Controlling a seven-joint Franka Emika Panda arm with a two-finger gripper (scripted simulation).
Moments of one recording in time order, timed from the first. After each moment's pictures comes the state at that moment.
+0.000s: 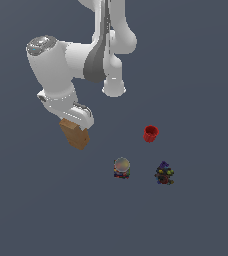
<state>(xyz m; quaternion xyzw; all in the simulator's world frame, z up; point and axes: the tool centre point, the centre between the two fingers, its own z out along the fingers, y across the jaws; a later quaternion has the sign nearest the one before) -0.037 -0.165 0.208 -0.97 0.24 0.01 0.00</state>
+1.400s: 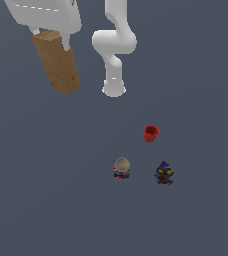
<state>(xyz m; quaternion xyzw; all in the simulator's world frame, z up) -0.113 -0.172 0.466 -0.97 0.24 0.00 0.00</state>
